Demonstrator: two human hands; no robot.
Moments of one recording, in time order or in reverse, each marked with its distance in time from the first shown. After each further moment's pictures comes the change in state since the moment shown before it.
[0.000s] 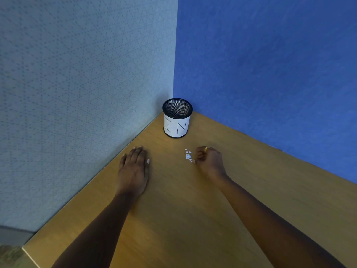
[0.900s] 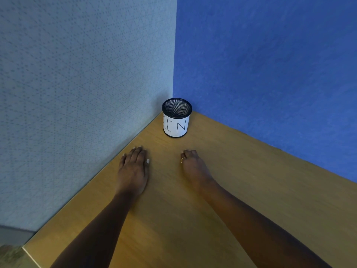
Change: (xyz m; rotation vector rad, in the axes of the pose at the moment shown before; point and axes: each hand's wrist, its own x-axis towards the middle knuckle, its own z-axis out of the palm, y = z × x) left_hand 0.000 0.000 0.000 0.003 -0.003 -0.005; right_hand -0.019 -0.020 0.025 -0.690 -0.219 -0.309
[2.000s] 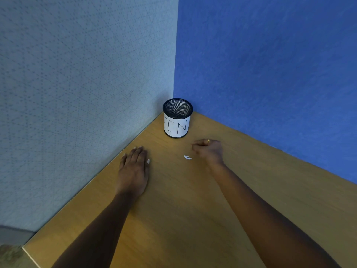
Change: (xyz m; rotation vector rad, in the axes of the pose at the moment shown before) left_hand 0.000 0.002 -0.001 0.006 0.010 0.008; right_hand 0.025 0.024 -0.027 1.074 0.321 0.521
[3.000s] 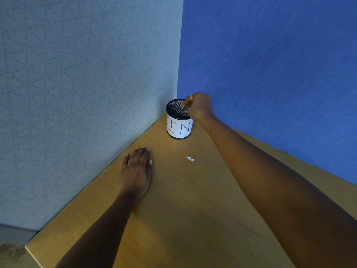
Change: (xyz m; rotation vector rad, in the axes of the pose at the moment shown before) left_hand 0.001 -0.002 0.001 0.007 0.007 -0.006; right_hand 0.056 -0.102 0.027 -0.513 -0.021 -0.481
